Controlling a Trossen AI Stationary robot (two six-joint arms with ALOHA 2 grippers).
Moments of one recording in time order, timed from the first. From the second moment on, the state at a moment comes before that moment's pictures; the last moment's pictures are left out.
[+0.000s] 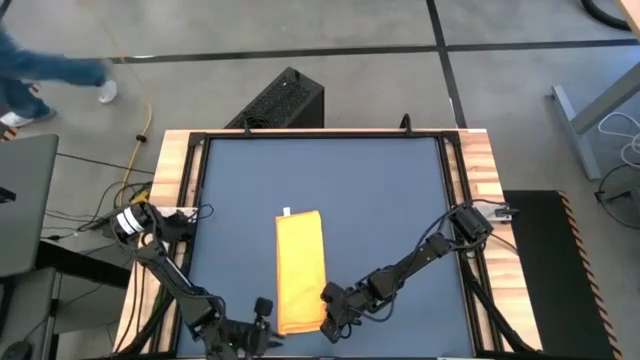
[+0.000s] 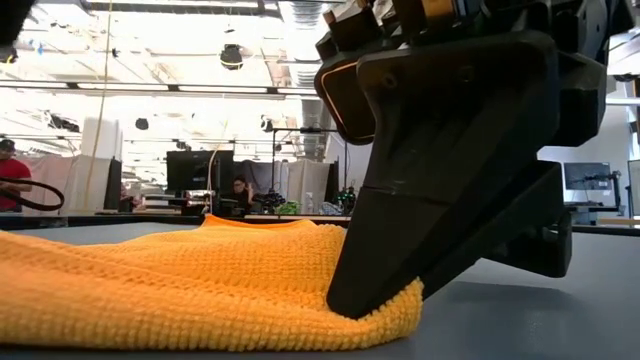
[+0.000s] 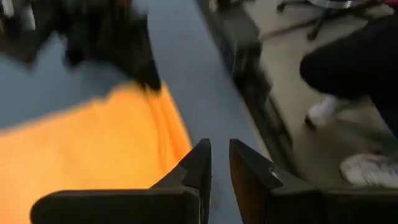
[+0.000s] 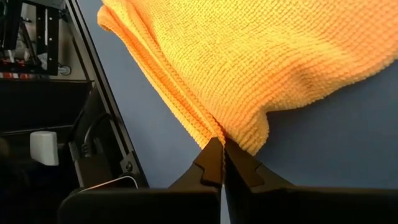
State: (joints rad) left arm -0.94 1.83 1.01 0.16 -0.62 -0.31; right arm 0.54 2.10 1.29 0.02 0.00 1.26
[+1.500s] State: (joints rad) left arm -0.81 2.00 1.01 0.22 -0.49 -0.23; right arm 0.56 2.10 1.29 0.04 0.00 1.33
